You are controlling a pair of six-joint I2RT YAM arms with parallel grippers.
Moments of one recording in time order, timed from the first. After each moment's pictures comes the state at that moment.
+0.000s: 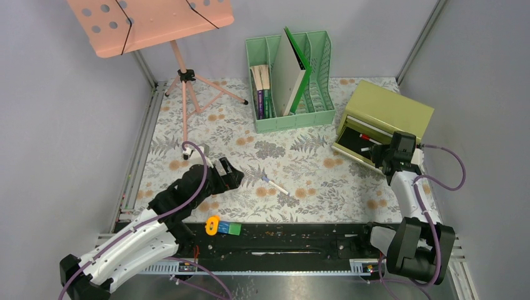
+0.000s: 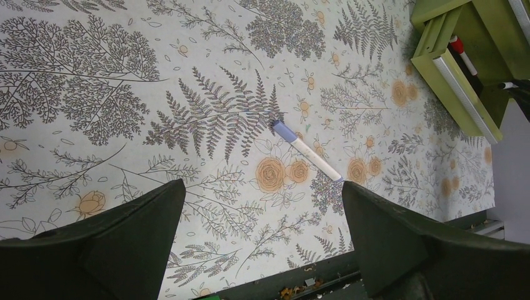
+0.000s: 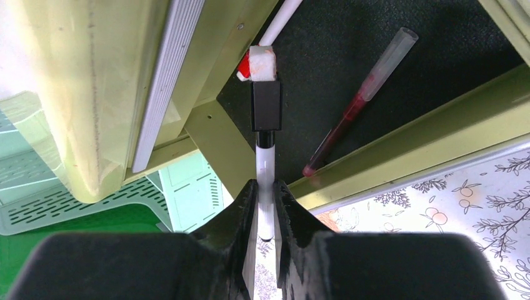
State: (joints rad) left arm -0.74 0.62 0.50 -0.42 -0.26 -0.84; right arm -0.24 1.10 0.62 -0.25 0.02 1.27
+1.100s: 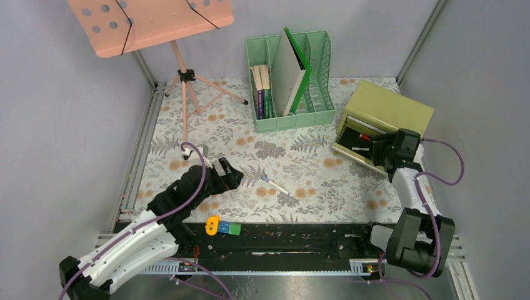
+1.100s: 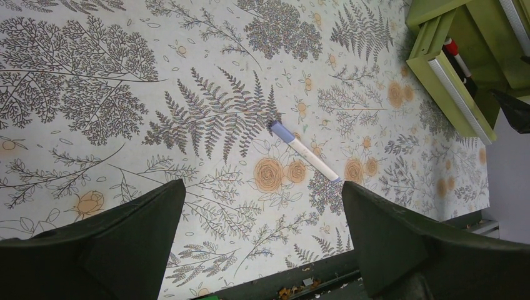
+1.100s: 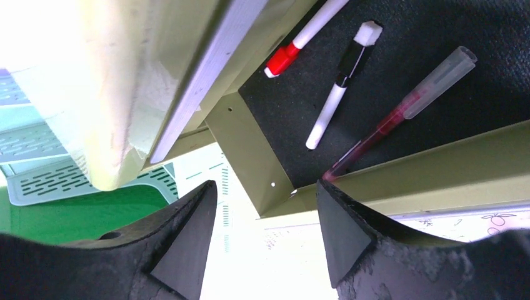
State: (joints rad) left arm -0.74 0.60 0.50 -0.42 -0.26 -0.84; right arm -0.29 1.18 0.63 -0.14 -0.10 1.20
